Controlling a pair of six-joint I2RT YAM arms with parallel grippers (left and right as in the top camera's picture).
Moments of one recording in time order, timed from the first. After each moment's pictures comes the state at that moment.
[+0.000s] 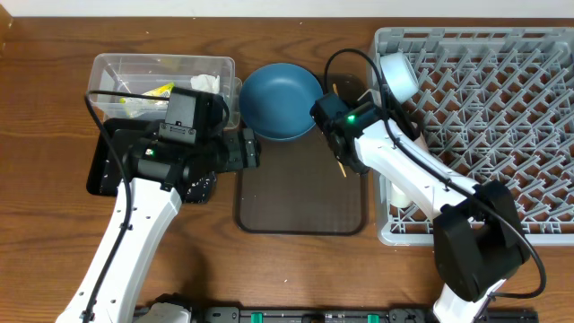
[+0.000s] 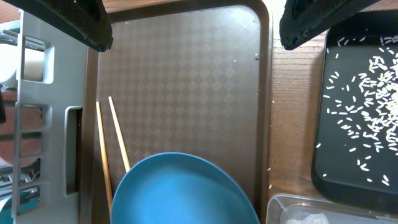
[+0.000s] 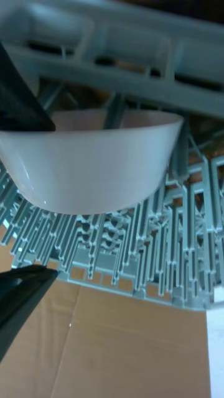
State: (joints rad) left arm -0.23 1.31 1.16 -0.89 0.23 -0.39; right arm 0.58 1.89 1.41 -1.10 0.95 0.14
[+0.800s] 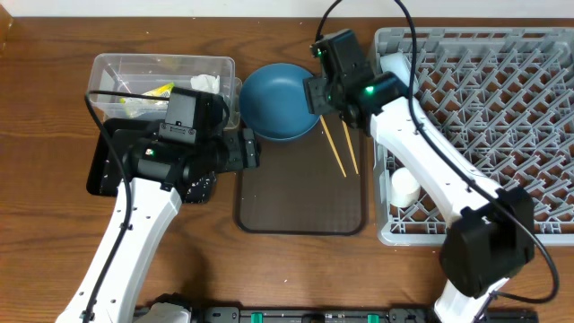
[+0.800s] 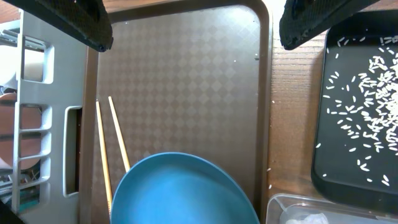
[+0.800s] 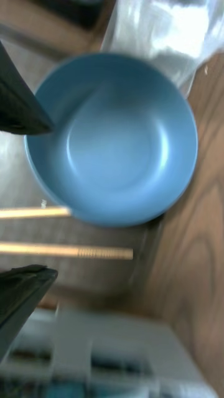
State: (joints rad) left arm -0.23 1.31 1.16 -0.89 0.23 -0.39; right arm 0.52 1.90 1.63 -0.64 0.08 0.27
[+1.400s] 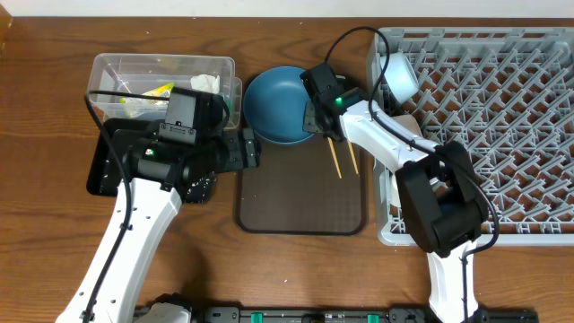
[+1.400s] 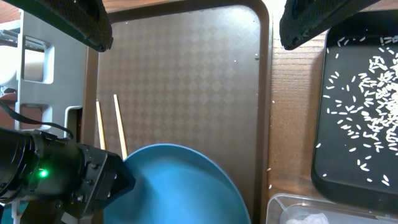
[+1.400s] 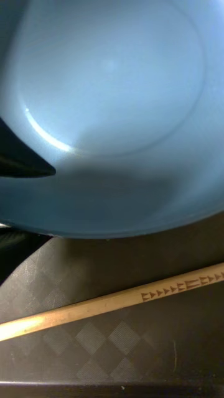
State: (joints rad) left arm -0.23 1.31 1.16 -0.89 0.23 -0.39; right arm 0.52 2.17 1.59 -0.58 0.11 0.64
